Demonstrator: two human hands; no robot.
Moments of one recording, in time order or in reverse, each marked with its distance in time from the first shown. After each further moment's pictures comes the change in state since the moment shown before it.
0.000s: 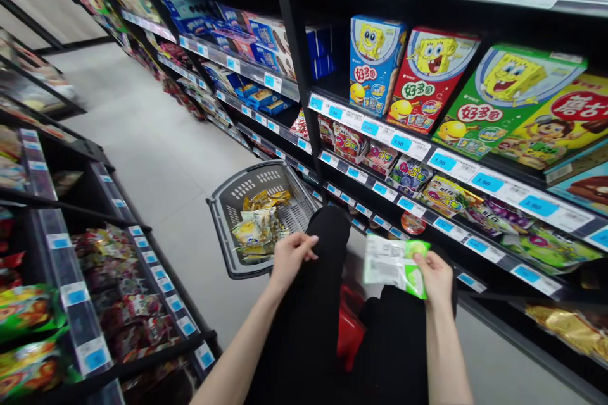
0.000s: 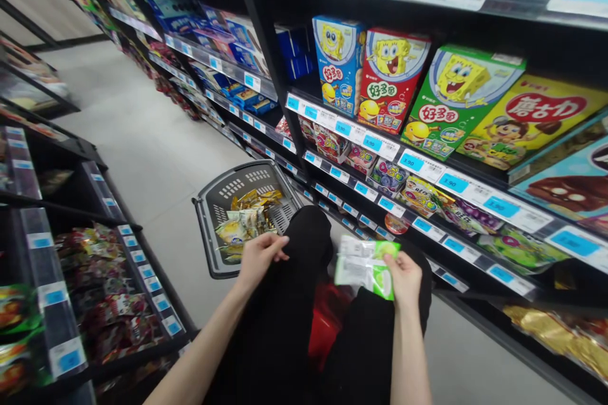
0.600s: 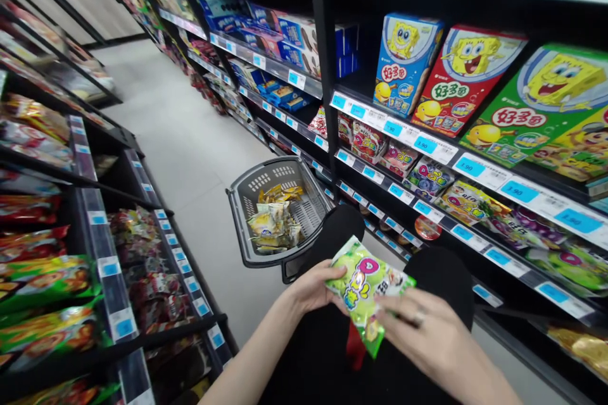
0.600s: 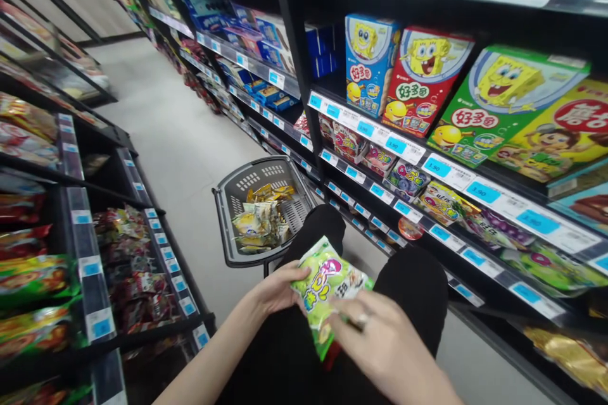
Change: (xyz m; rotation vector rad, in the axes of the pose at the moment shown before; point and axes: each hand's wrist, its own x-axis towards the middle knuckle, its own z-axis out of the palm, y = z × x) left_hand -0.033 -0.007 -0.005 -0.643 -0.650 -0.510; right_hand -0.072 -0.120 0.030 -0.815 -0.778 -1.100
